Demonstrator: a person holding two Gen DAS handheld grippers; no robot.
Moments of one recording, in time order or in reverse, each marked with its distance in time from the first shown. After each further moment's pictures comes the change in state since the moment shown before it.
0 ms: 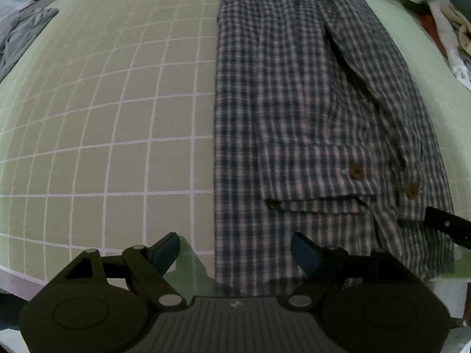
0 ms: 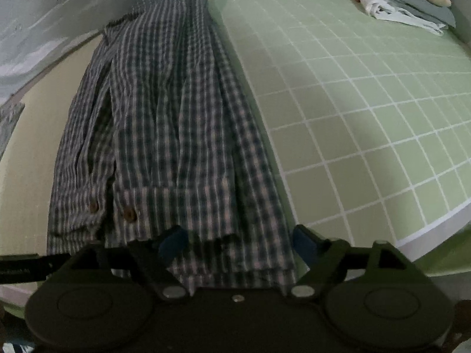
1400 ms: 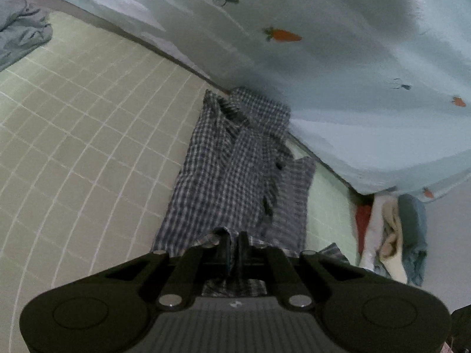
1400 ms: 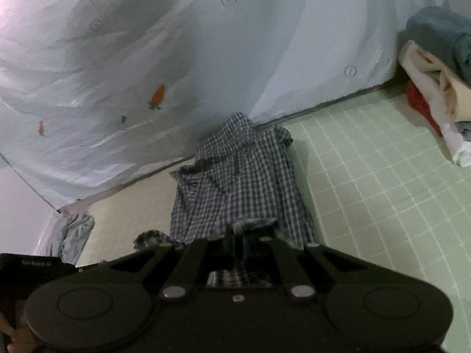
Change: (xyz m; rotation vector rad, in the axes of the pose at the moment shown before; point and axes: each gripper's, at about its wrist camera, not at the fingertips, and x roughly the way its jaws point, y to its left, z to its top) left arm -0.064 0.060 0.158 -0.419 -0.349 -0.410; right arm -0.029 0.030 0.185 0.016 -0.351 0.299
